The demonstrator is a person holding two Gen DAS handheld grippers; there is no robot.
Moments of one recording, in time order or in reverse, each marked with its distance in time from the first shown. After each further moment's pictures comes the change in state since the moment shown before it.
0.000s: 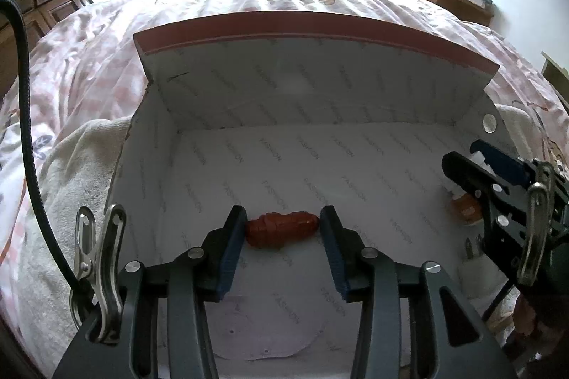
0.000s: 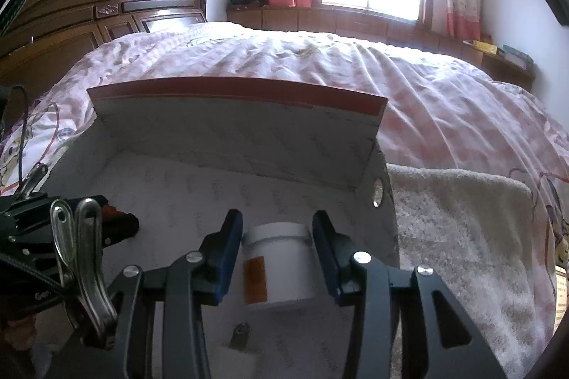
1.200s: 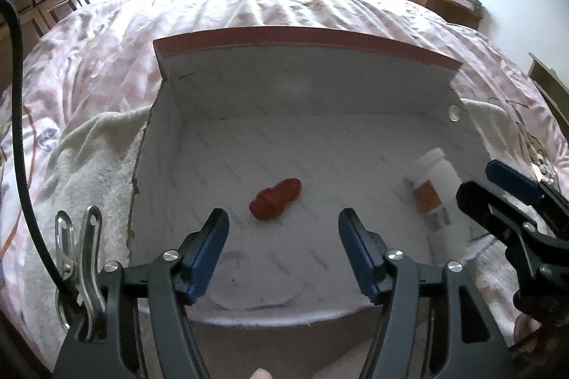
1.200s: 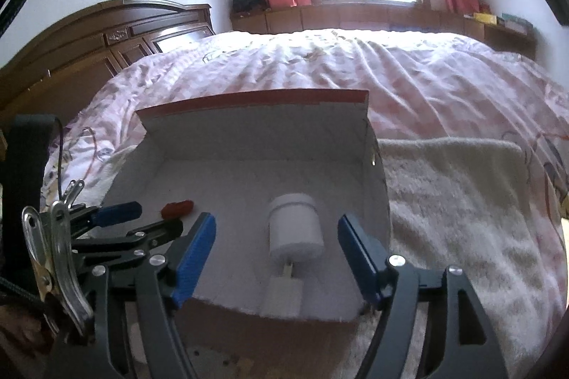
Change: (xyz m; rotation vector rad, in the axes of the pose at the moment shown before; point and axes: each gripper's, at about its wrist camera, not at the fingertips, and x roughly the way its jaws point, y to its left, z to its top) left arm -0.039 0.002 -0.014 0.002 0.001 -0.061; right arm -0.065 0.001 -0.016 0.131 -0.003 0.120
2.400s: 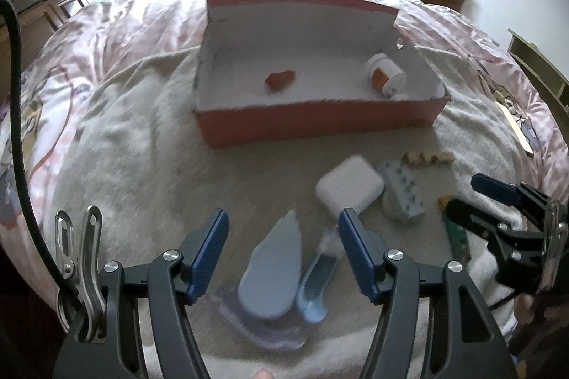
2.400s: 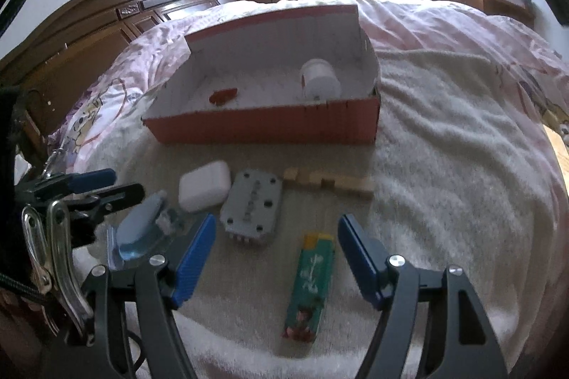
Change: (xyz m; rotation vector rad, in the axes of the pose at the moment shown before) left arm -0.092 0.011 -0.117 0.043 0.023 -0.007; right arm -0.076 0.028 -0.113 0.019 0.123 0.020
